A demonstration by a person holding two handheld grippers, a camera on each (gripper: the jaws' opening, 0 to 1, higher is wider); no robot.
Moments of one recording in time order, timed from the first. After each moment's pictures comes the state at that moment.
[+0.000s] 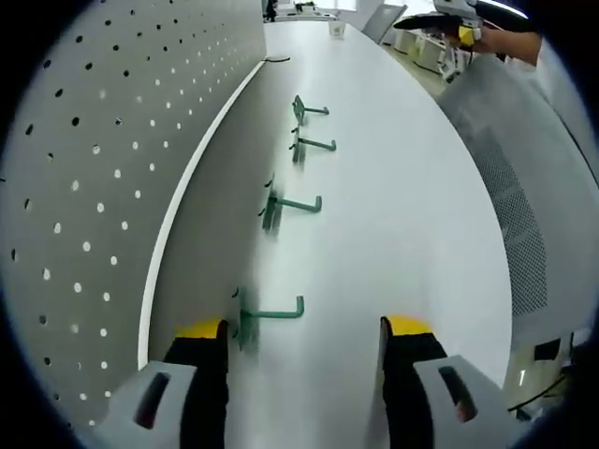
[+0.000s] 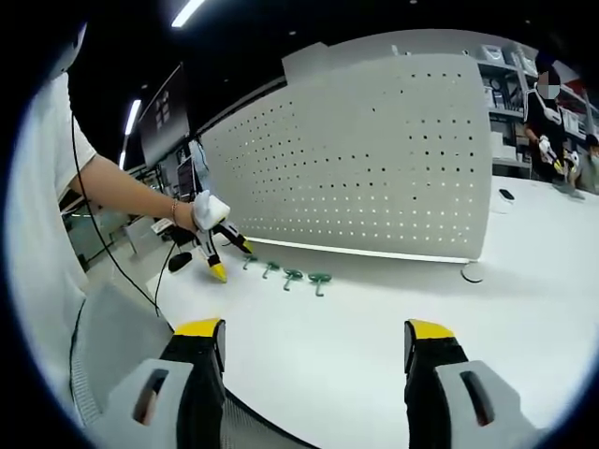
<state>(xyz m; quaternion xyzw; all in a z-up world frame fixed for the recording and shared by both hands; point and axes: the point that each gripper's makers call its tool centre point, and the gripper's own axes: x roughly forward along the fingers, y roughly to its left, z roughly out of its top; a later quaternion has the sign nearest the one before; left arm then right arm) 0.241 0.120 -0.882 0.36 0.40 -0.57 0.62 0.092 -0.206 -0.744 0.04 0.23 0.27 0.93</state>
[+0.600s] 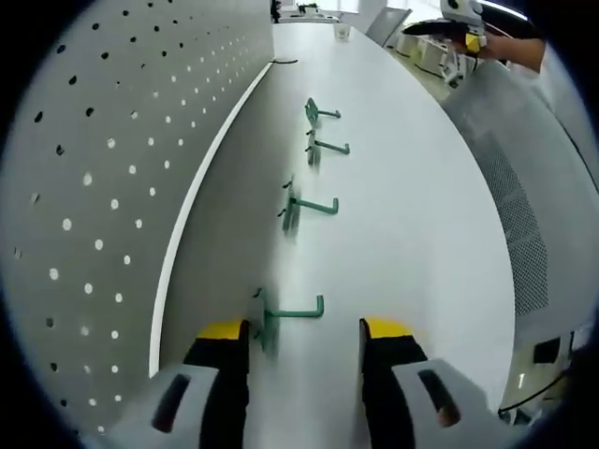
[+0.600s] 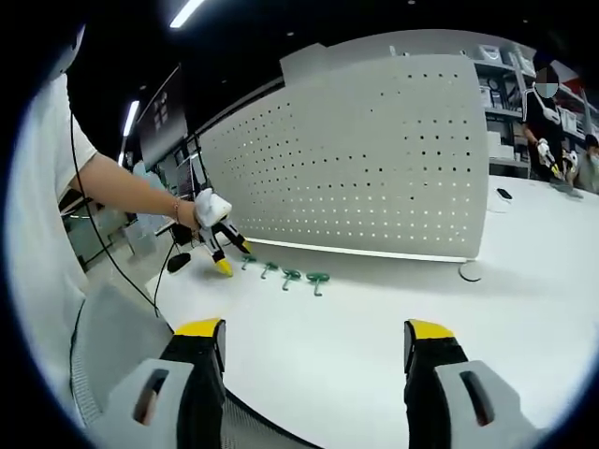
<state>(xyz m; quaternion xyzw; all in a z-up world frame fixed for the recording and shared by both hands) 0.257 0.122 -0.879 0.36 0.40 -0.56 0.63 0.090 -0.208 -0.743 0.04 0.23 0.27 0.94</state>
